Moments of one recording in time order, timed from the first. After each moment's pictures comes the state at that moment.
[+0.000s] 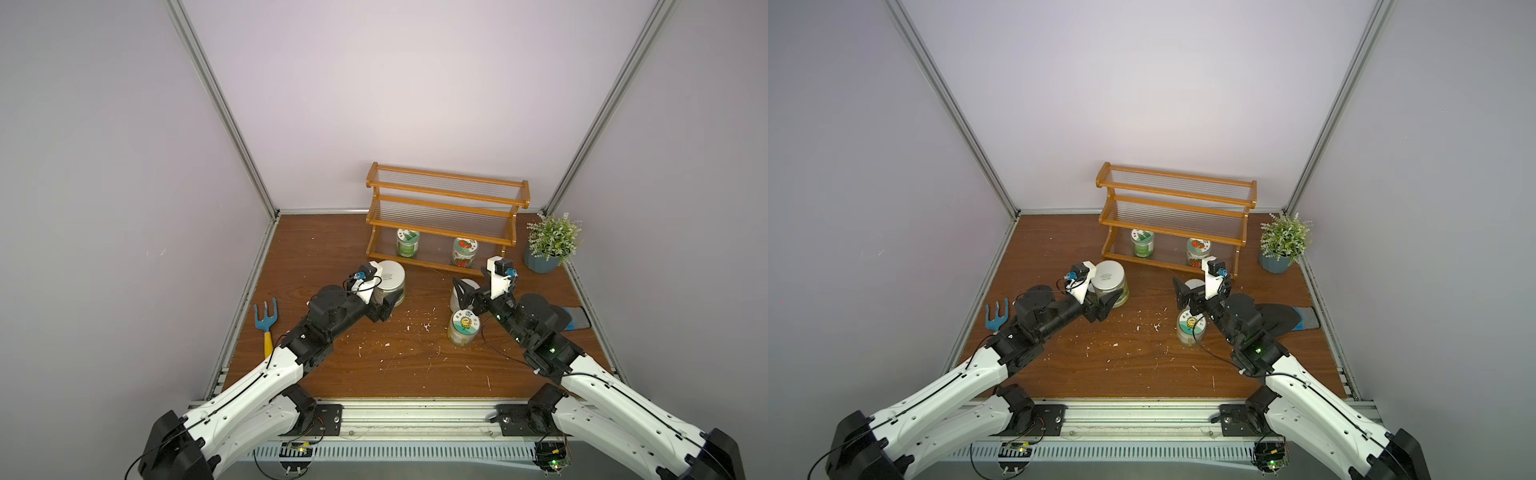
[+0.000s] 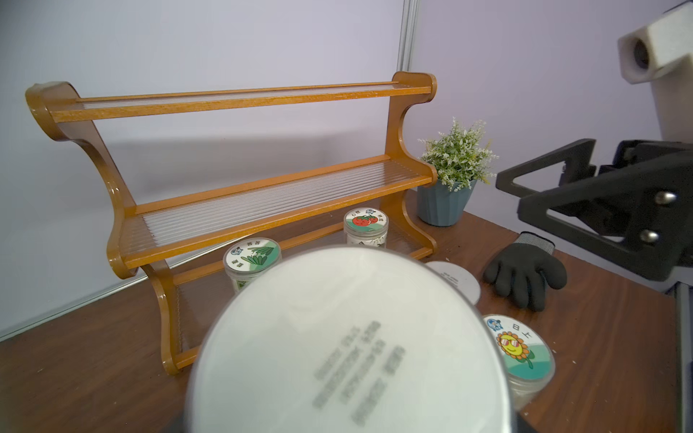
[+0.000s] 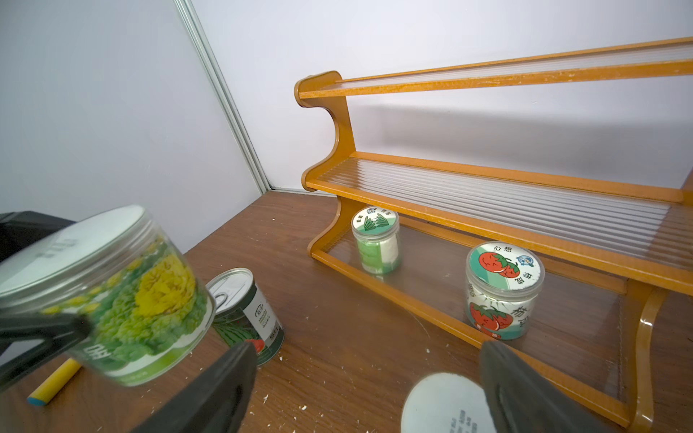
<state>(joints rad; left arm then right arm) -0.67 0.86 0.52 0.20 0.10 0.00 0.65 0.78 0.50 0.20 0.15 0.23</state>
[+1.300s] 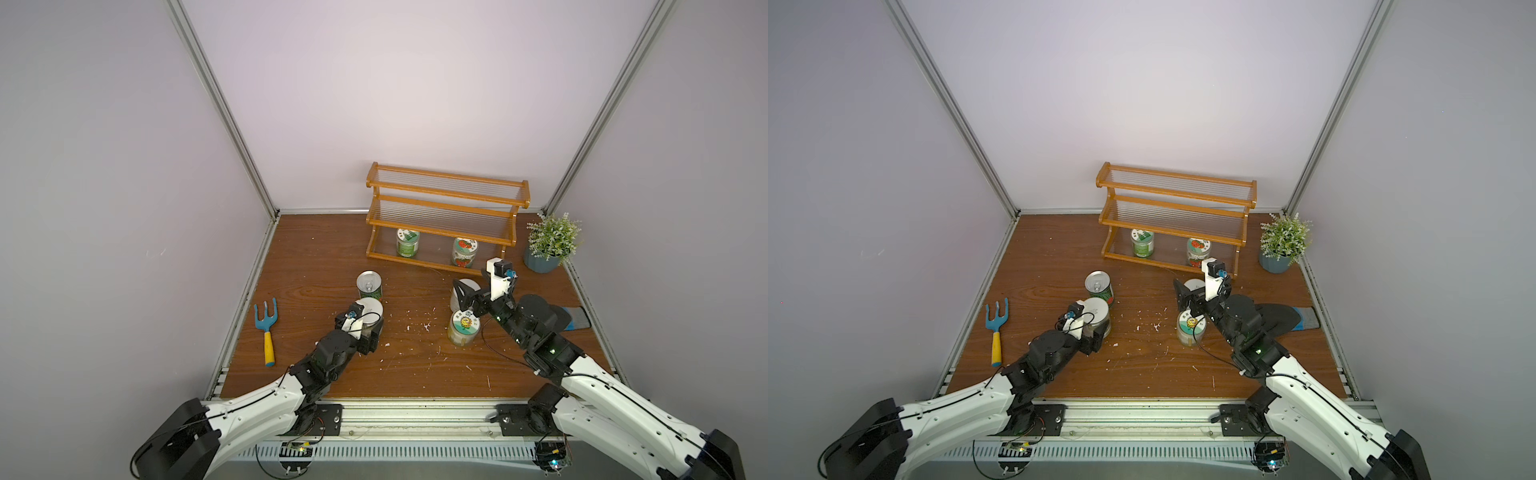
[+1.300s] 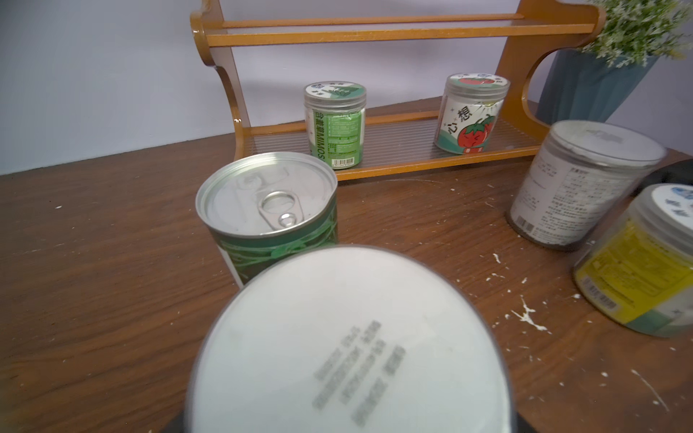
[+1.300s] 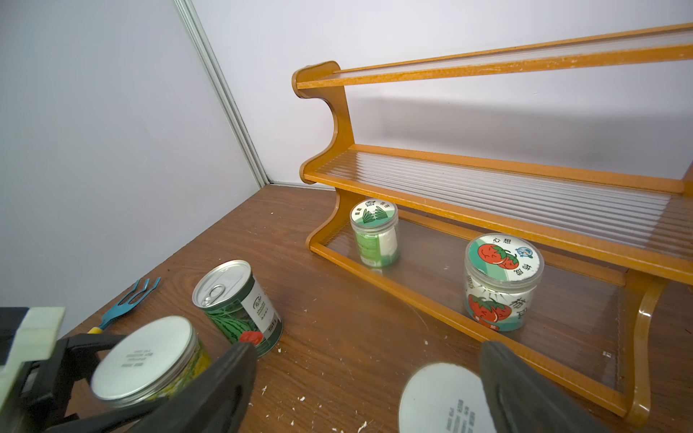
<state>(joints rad) -0.78 0.88 0.06 0.51 -0.35 -0.11 0.65 0.78 0.49 0.19 0.15 0.23</state>
